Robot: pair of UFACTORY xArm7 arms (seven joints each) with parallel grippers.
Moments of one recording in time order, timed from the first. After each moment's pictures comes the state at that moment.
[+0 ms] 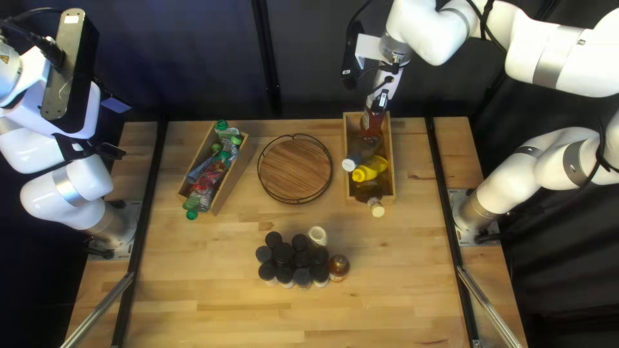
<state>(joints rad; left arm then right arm) -1.10 -1.05 0.26 1.09 0.68 1.86 -0.69 2.24 0.37 -2.93 0.86 0.08 1.14 -0.52</state>
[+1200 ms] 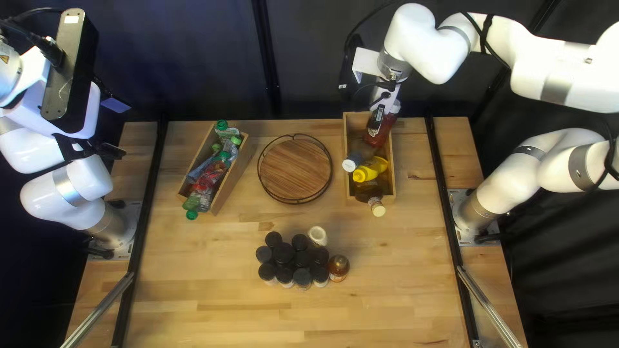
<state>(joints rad) -1.10 -1.05 0.26 1.09 0.68 1.86 -0.69 2.37 0.49 -2.89 0.83 0.24 1.17 -0.50</state>
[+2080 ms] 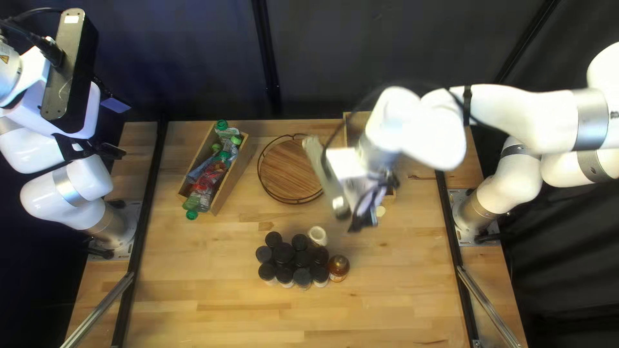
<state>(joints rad) -1.10 -1.05 0.26 1.09 0.68 1.86 -0.69 2.69 0.43 -2.54 0.80 0.49 0.97 -0.47</state>
